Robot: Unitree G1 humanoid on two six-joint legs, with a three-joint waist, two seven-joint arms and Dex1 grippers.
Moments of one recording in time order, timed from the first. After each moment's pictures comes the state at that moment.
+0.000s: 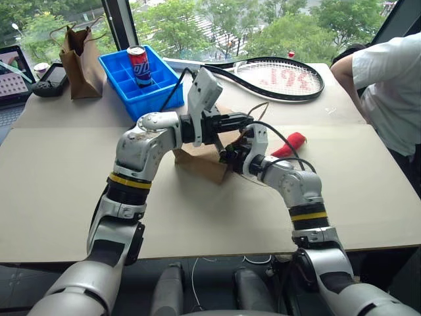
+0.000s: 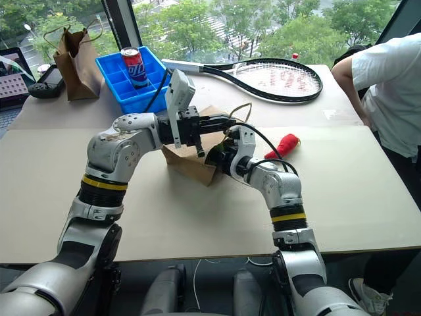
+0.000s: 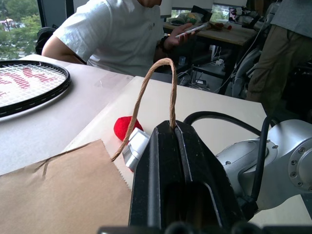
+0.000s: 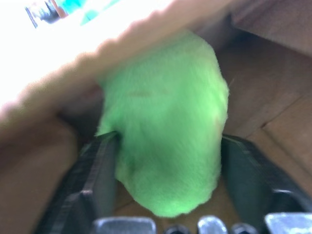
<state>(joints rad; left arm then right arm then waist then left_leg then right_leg) -0.94 0.28 -0.10 0.17 -0.39 0.65 -0.86 -0.63 -0.23 0.00 0.11 0.52 0.85 0.34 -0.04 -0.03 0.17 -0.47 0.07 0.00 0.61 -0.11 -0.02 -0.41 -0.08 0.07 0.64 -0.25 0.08</state>
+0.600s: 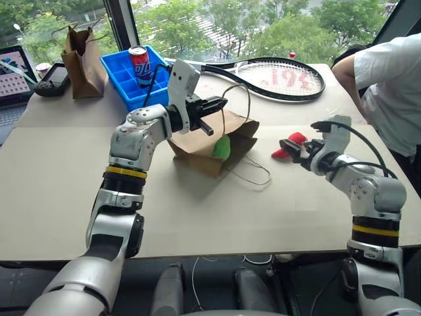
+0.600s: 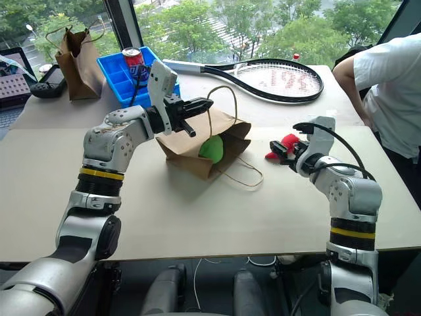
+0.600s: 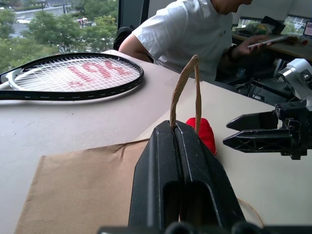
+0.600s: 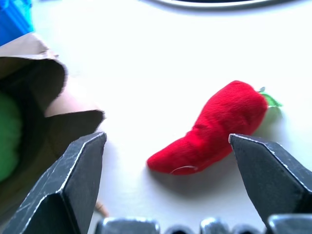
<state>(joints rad) -0.99 0.28 0.02 0.32 -0.38 0.61 -0.74 -0.59 -0.47 -0.27 0.17 0.44 0.83 0.21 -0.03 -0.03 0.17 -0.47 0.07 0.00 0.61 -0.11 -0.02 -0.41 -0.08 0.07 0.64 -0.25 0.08</state>
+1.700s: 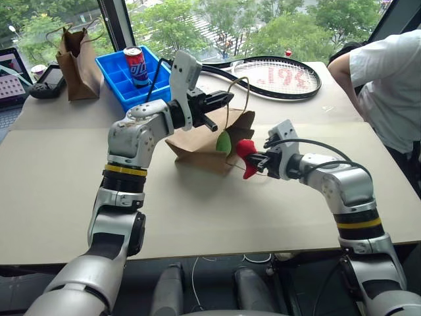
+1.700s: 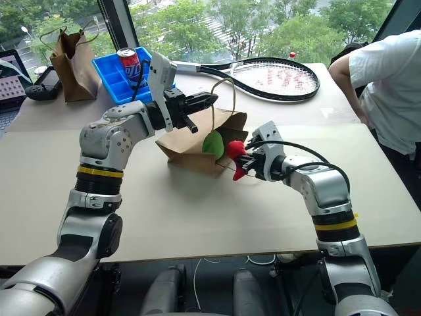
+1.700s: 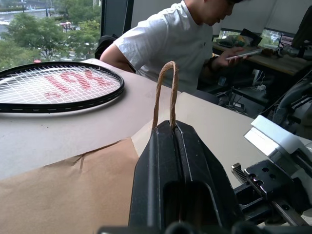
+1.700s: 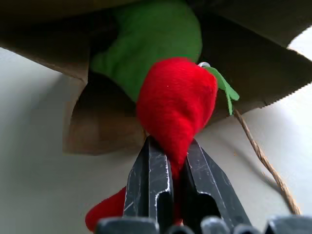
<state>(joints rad) -1.00 0.27 0.01 0.22 -0.44 0.71 -0.77 -0.70 -0.48 0.12 0.06 0.37 0.85 0.61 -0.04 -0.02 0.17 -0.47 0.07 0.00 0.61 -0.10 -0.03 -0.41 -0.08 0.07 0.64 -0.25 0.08</state>
